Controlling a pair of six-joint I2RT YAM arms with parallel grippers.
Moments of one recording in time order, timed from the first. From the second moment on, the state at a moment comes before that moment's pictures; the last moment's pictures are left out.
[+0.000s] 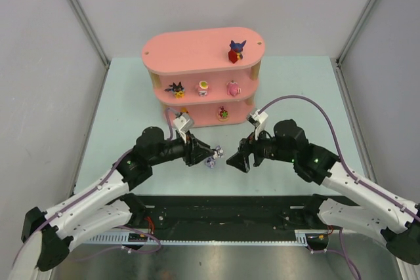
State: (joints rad) left arm -0.74 0.81 0.54 0.04 0.38 -0.34; right arm 0.85 0.88 0.79 -0.29 -0.30 0.35
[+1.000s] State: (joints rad) left arm -0.81 0.86 0.66 -0.07 0.58 -0.21; right arm 0.82 0.95 0.79 -0.28 -0.56 0.25
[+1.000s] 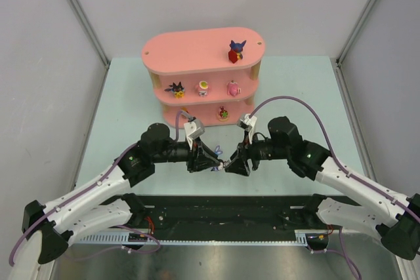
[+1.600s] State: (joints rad) left arm -0.82 0.86 0.66 -0.07 0.59 -0.21; right arm 0.82 1.00 0.79 -0.23 -0.63 0.28
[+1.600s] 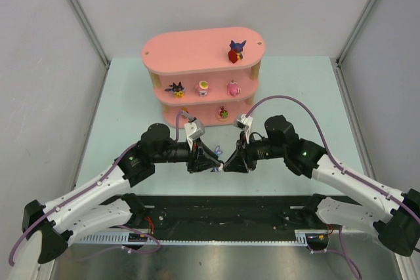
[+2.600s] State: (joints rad) left arm -0.82 0.78 0.66 0.02 0.24 -0.53; right arm 1.04 0.81 0.78 -0.26 -0.02 0.23
